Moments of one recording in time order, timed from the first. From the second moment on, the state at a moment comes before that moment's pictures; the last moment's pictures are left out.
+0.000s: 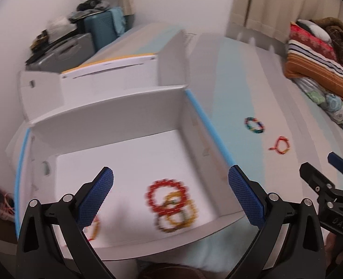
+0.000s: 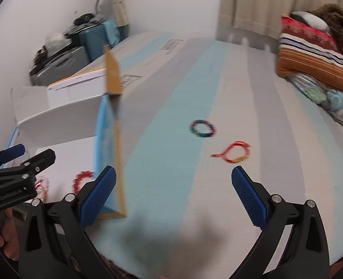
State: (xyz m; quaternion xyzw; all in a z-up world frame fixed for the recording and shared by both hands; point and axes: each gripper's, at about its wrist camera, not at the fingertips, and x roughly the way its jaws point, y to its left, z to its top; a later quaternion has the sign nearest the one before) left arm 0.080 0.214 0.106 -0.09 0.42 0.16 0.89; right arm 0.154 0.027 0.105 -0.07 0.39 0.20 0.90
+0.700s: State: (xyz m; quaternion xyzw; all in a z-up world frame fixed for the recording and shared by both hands) left arm 0.282 0.118 0.033 -0.07 0.50 0.09 0.86; right arm 0.274 -0.067 0.023 -0.05 0.43 0.14 0.89
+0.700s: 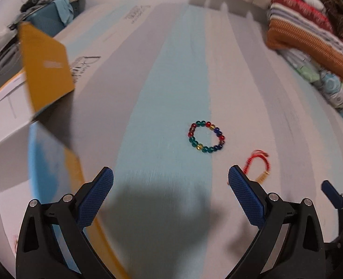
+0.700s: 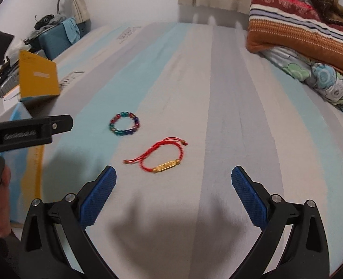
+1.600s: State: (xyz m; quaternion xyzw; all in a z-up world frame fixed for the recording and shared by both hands) left arm 0.360 0.107 -0.050 -0.02 0.56 0.09 0.82; right arm 0.325 -0.061 -0.054 -0.03 0.48 0.19 0.86
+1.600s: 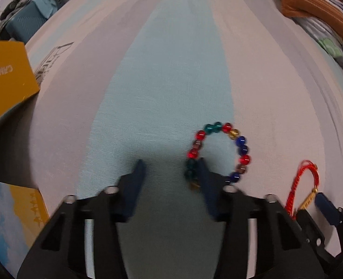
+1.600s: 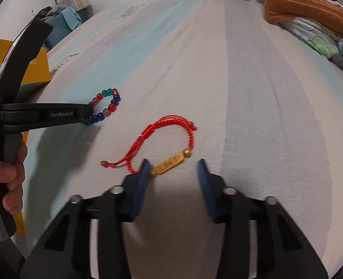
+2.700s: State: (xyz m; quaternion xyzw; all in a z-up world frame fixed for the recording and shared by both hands) left arm 0.325 0.090 -0.017 -0.04 0.54 0.08 0.84; right arm 0.332 -0.078 -0.037 0.02 0.48 0.18 0.86
